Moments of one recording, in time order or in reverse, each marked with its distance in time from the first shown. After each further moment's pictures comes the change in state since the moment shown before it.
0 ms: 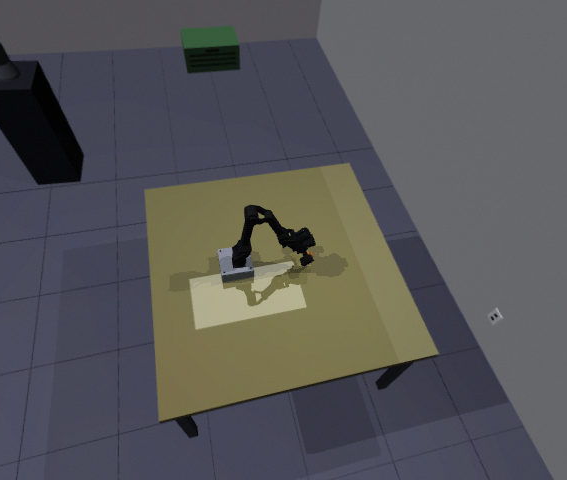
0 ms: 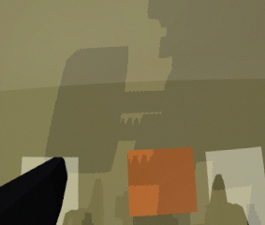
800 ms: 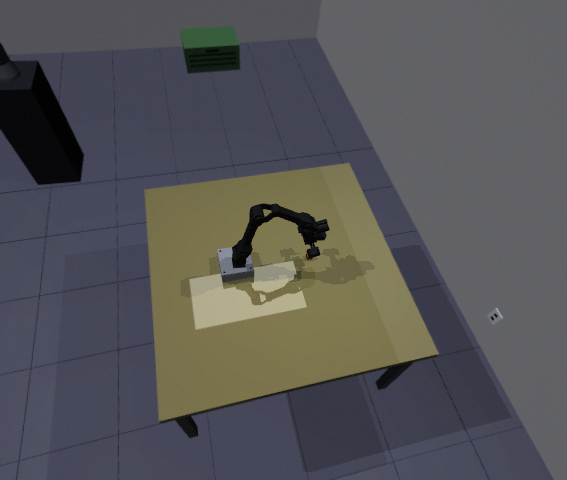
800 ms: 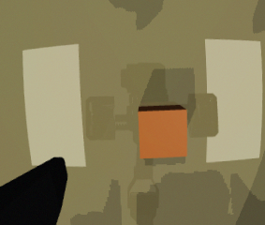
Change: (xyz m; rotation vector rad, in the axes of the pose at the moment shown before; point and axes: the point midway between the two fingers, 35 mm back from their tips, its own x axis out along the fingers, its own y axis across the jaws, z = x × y) arm -0.034 0.004 0.042 -0.005 0.483 0.014
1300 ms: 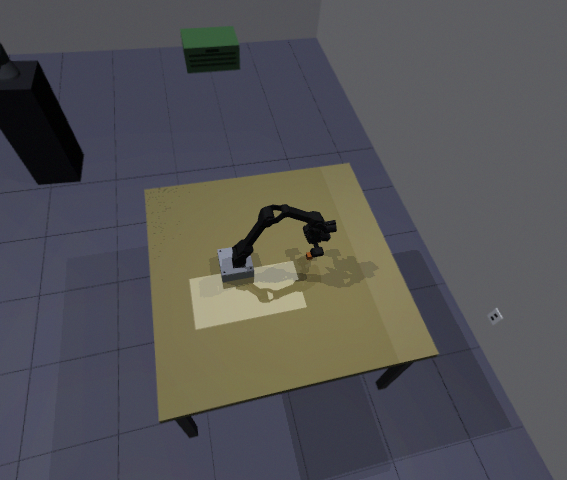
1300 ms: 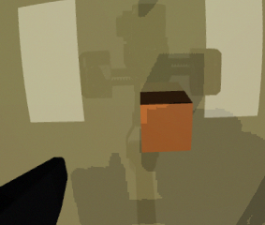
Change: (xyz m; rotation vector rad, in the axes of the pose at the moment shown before) arm 0.010 0.002 0.008 -0.005 0.197 0.000
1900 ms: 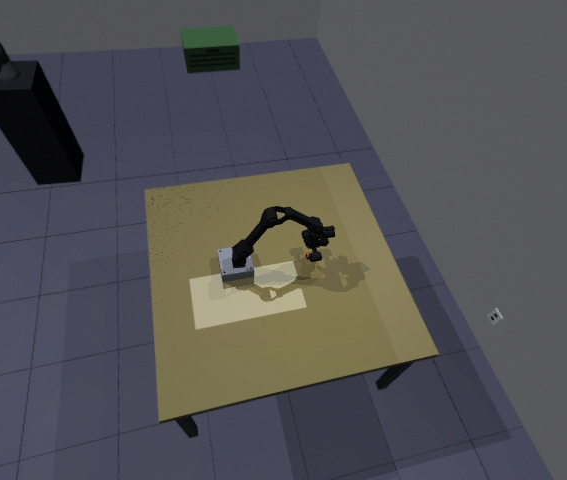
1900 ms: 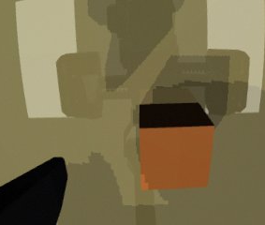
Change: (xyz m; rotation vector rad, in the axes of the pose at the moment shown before) arm 0.043 0.000 -0.004 -0.005 0.020 0.001
